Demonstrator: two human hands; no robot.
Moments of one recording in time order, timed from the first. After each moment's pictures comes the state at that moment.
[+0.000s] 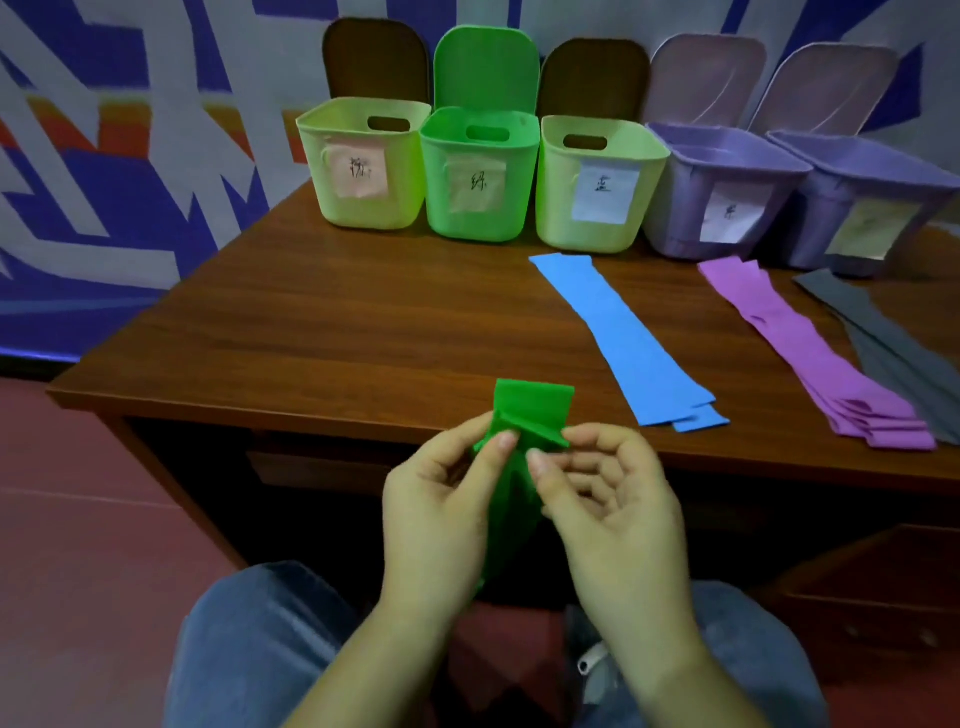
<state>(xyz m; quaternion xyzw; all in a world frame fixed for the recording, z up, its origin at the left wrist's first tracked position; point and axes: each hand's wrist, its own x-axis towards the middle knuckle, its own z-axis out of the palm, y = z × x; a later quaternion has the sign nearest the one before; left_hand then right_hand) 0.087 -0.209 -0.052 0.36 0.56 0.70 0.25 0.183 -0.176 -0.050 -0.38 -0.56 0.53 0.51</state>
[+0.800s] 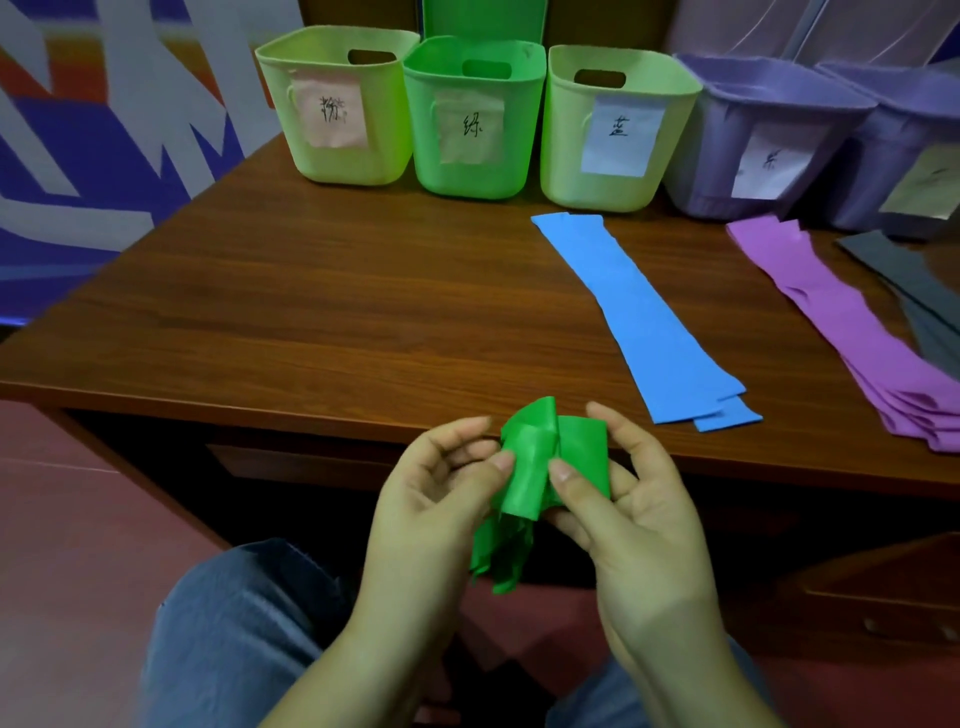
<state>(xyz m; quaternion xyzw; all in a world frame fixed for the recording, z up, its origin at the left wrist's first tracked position) 0.085 -0.185 -0.079 0.20 0.50 0.72 0.44 0.190 -0.144 -0.070 -0.37 -0.44 0.68 0.45</state>
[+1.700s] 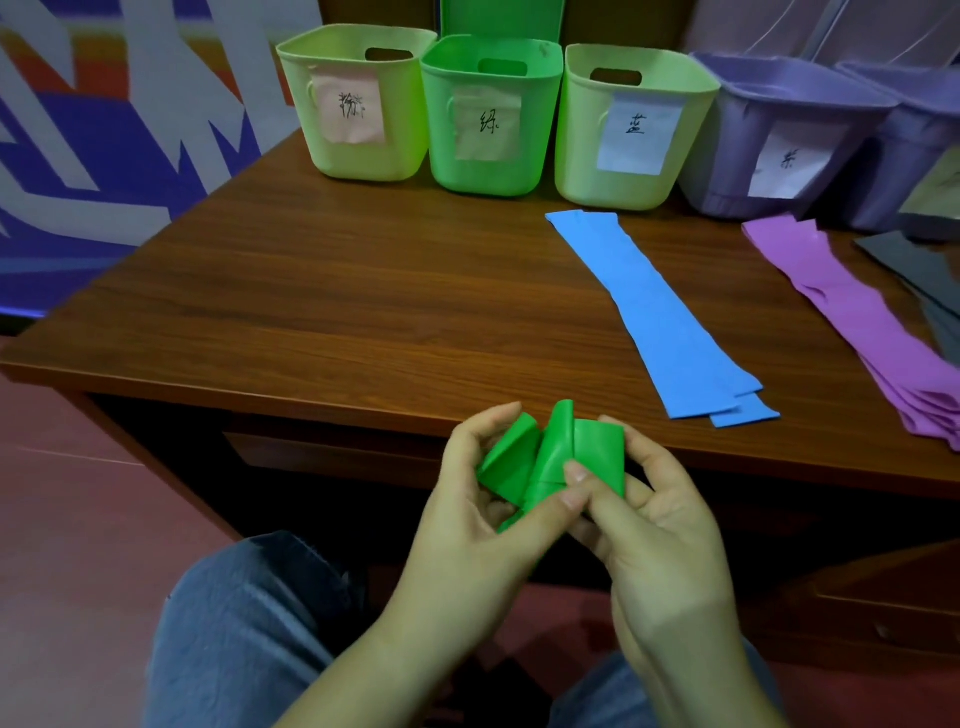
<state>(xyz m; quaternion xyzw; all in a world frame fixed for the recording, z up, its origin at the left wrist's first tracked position) 0.091 -0.194 -0.091 0.35 0.49 0.67 0.43 0.188 -0.150 -0.073 -0.38 -0.39 0.70 0.46</state>
